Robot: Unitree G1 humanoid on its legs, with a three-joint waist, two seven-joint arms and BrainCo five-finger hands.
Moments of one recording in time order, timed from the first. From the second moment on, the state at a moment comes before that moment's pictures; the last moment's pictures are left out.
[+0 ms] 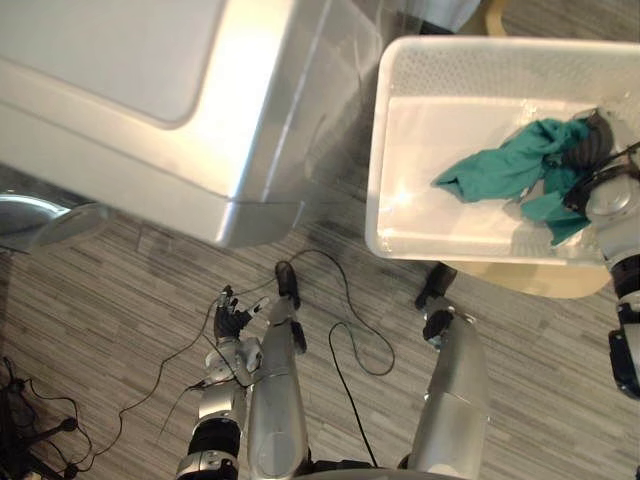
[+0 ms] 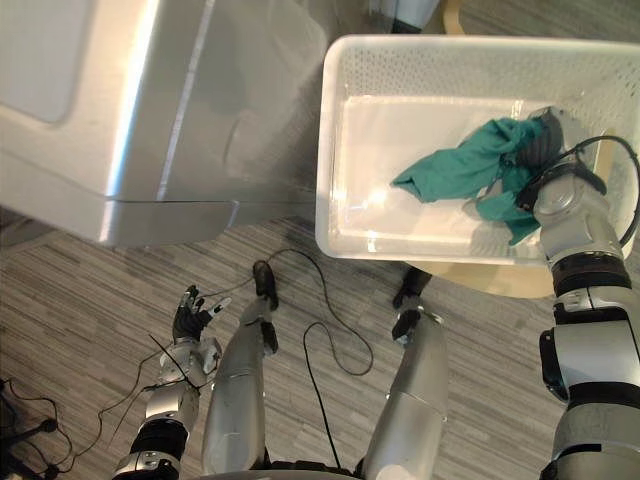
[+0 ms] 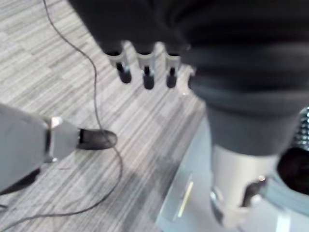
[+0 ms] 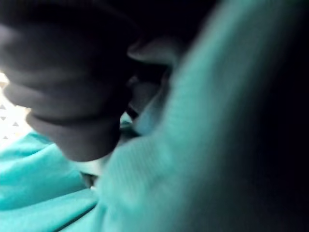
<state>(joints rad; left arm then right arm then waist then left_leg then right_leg) -0.13 0.03 0.20 0.55 -0.17 -0.12 0.16 -0.93 -0.83 0.23 0.91 -0.38 -0.01 -0.13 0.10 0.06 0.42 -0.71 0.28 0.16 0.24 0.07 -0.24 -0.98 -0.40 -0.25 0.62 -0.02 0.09</state>
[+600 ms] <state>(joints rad) -0.09 0.06 0.21 0.56 -0.19 -0.12 0.17 -0.69 -0.68 0.09 0.72 -0.14 0.01 -0.09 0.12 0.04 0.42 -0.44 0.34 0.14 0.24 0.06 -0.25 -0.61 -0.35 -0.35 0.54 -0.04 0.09</state>
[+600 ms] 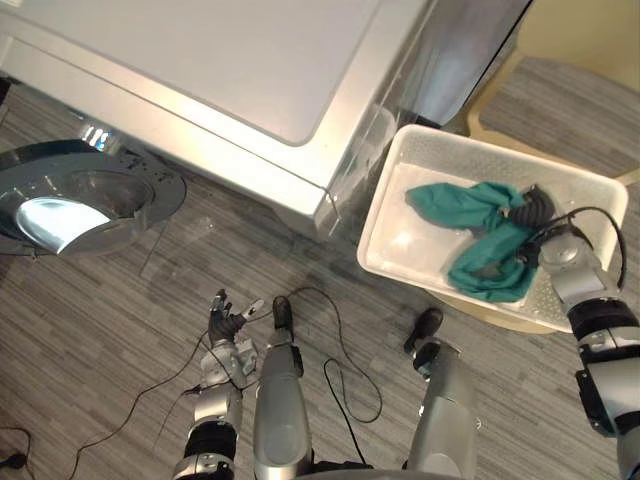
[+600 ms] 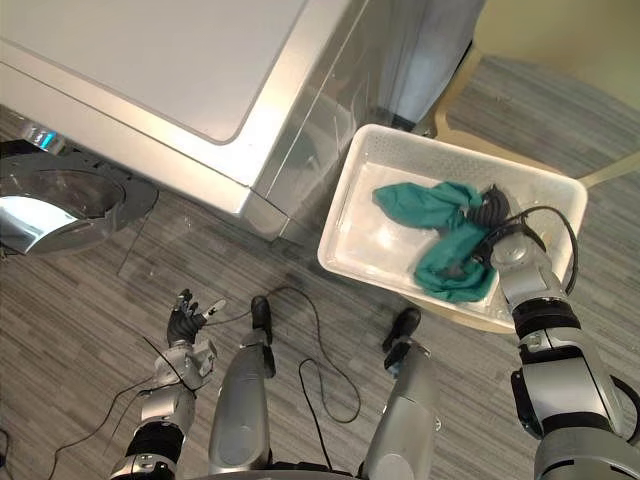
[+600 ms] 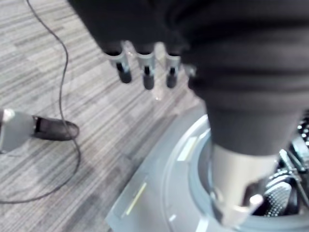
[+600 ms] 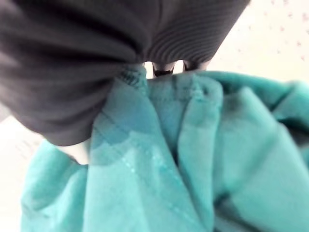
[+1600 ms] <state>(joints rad) 0.18 0.04 0.34 0.92 -0.07 -0.04 0.11 -0.14 -0.16 -0.42 0.08 0.34 -0.15 -0.17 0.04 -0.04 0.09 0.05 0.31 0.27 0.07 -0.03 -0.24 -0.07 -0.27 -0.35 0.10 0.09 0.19</state>
